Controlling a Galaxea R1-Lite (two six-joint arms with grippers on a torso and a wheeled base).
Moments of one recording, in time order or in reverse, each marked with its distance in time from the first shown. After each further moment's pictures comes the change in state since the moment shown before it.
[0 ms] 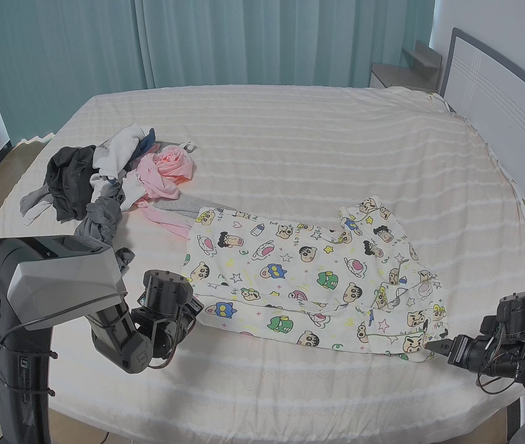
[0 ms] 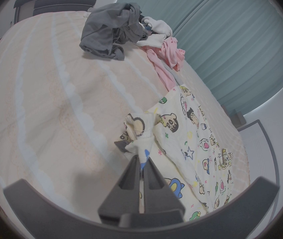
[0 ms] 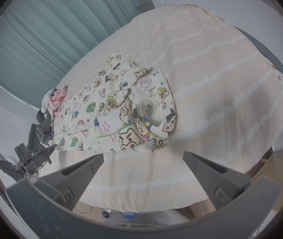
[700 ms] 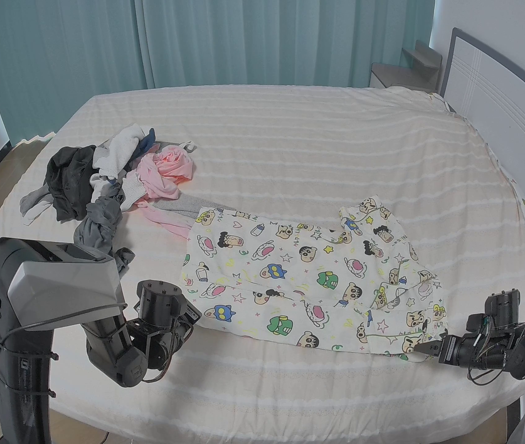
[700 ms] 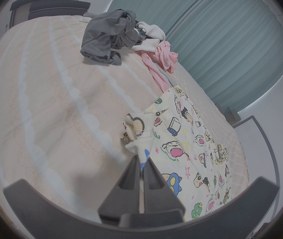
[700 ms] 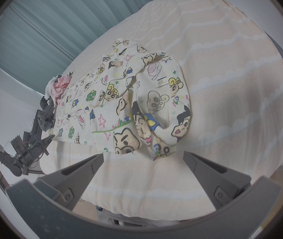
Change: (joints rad) left arm -0.011 0.000 0.117 -0.167 0.001 0.051; right arm -0.063 0.181 -0.091 -0.032 0.140 -0.147
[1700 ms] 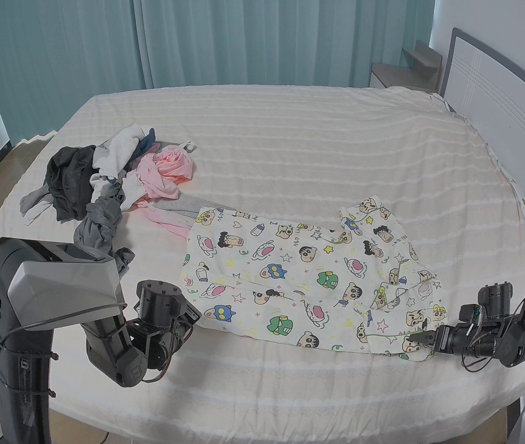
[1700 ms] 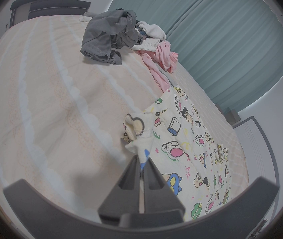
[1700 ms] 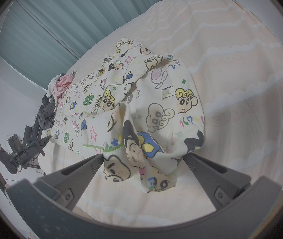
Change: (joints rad) left arm 0.001 0.000 0.001 0.000 -0.003 -0.003; right arm -0.057 0.131 -0.135 -0.021 0.072 -0.095
